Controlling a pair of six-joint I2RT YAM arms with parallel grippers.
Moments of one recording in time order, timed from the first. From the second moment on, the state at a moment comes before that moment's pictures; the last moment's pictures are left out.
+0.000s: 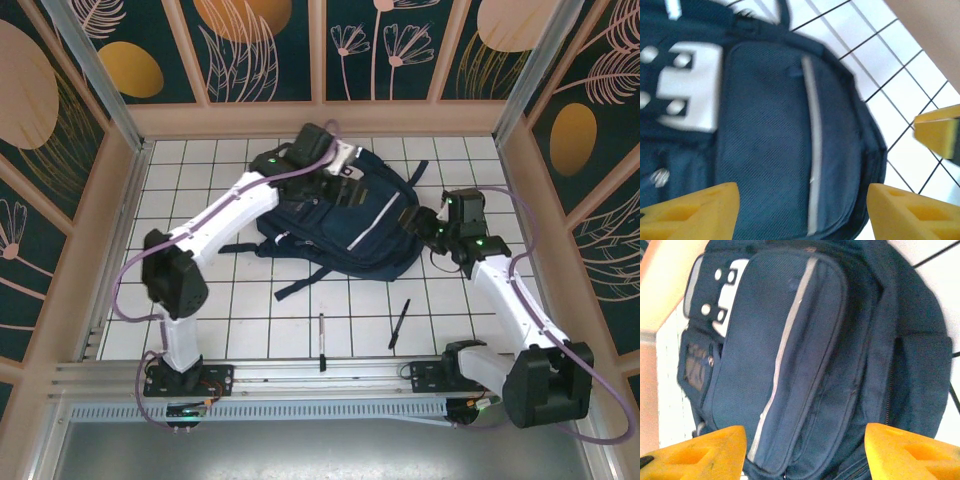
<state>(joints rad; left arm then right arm) -0.65 1.87 1.79 -0.72 0.28 -0.24 0.18 1.10 0.81 -0.45 -0.30 0.66</state>
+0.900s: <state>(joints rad) -0.47 1.85 1.20 -0.45 0.23 -0.44 0.49 1.78 1.08 -0.26 -0.17 0.27</state>
